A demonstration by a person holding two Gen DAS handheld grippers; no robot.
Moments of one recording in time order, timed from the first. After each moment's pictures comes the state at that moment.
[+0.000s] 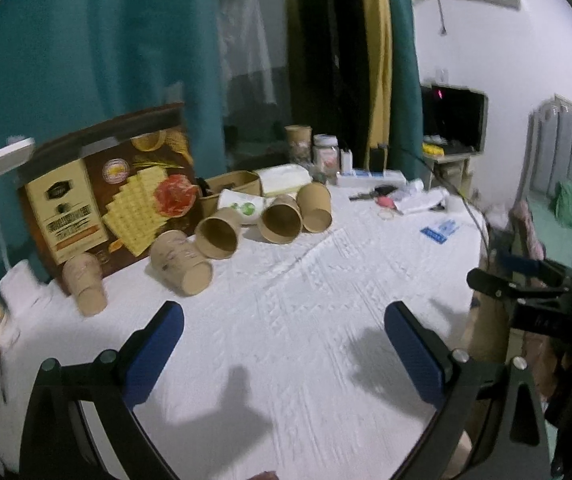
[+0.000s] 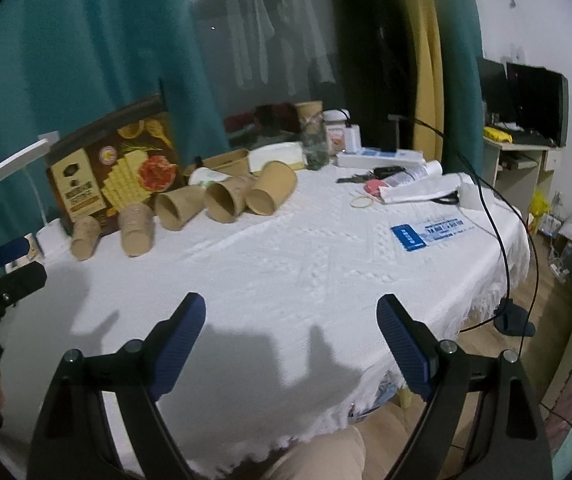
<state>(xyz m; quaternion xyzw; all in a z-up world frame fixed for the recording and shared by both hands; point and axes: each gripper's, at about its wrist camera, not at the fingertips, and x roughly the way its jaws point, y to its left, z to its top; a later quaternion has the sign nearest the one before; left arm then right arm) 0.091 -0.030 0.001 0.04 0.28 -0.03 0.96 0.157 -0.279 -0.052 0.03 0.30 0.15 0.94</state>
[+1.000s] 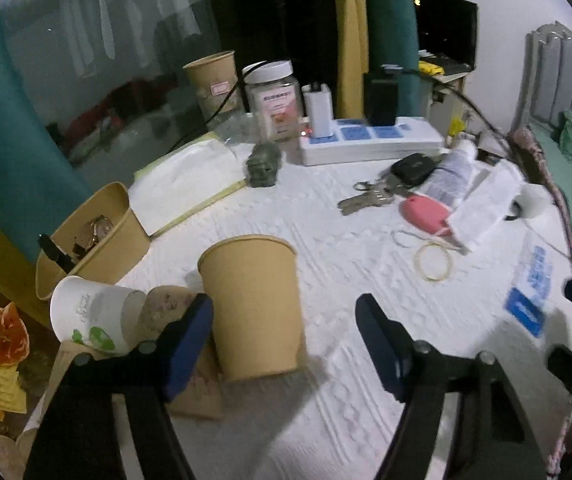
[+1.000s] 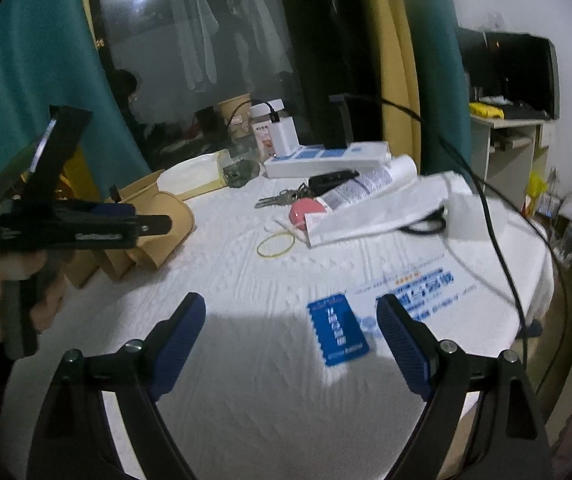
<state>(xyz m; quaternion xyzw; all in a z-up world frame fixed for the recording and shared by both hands) 0.432 -0.127 -0.063 0.12 0.41 -0.08 0.90 0.334 -0.351 -0.102 0.08 0.31 0.12 0.94</state>
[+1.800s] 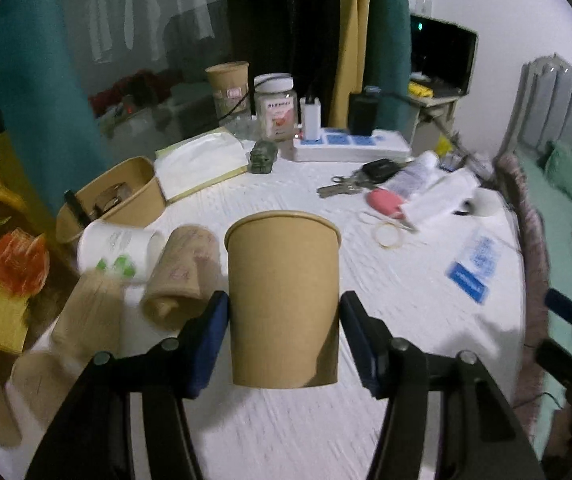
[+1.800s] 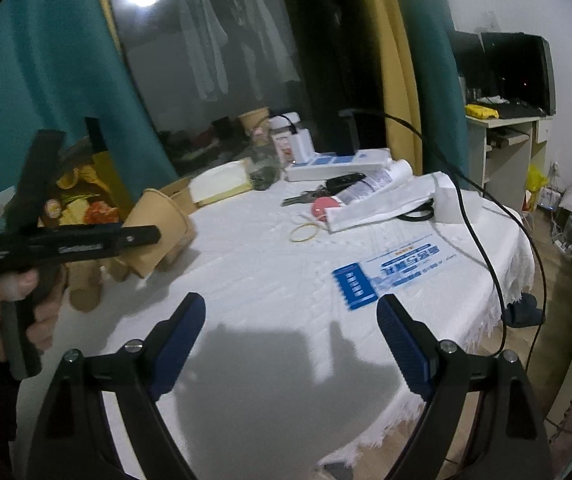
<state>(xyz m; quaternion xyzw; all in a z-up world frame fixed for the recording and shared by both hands) 0.336 -0.101 -0.026 0.05 0.40 -0.10 0.91 0.255 -0.343 -0.065 0.09 0.30 0.13 0.94</state>
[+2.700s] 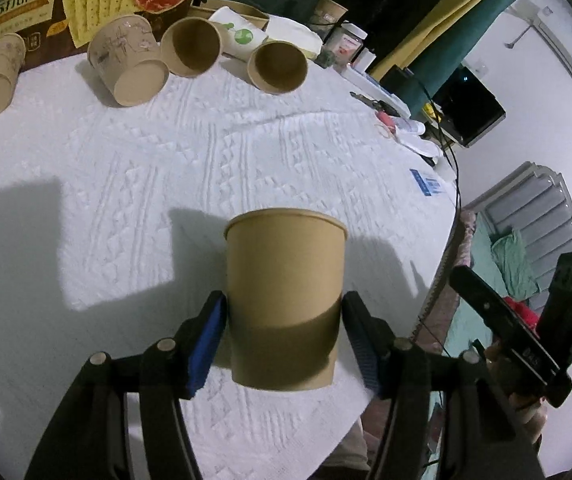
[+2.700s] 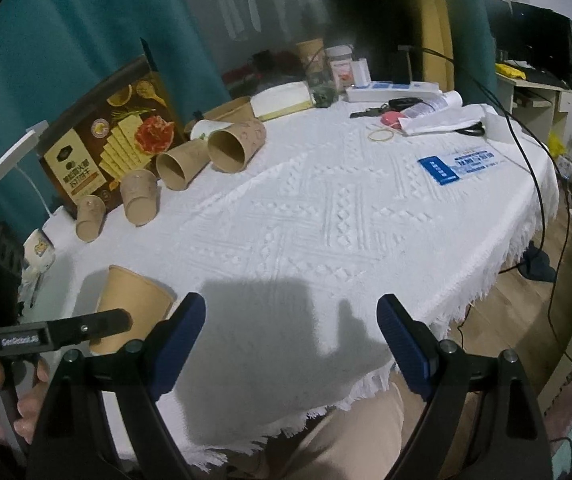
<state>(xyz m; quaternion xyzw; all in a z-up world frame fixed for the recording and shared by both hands) 0.149 0.000 -0.097 -0.21 0.49 -0.11 0.84 0.172 -0.255 -0.080 0.07 0.41 0.16 0.90</state>
